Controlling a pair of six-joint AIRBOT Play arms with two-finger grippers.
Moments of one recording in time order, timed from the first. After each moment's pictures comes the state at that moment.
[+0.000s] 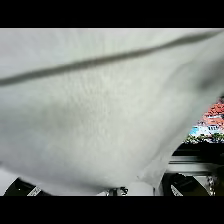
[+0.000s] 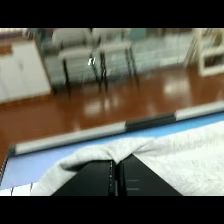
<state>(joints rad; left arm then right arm) -0.27 -0.60 1.86 1.65 -1.28 -1.41 0.37 -0.76 1.76 1.54 -1.16 -1.35</state>
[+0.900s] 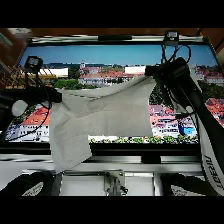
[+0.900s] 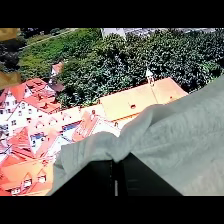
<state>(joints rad) -0.27 -1.00 0.99 1.73 -0.73 -1.63 0.35 -1.41 1.46 1.02 -0.93 -0.92</state>
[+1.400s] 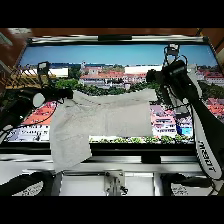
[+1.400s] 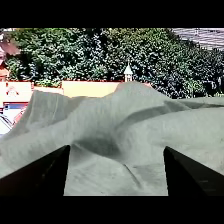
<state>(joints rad) -0.25 -1.22 1.05 1.65 -0.69 -1.92 0.25 -1.52 1.48 1.22 -0.94 -0.96</state>
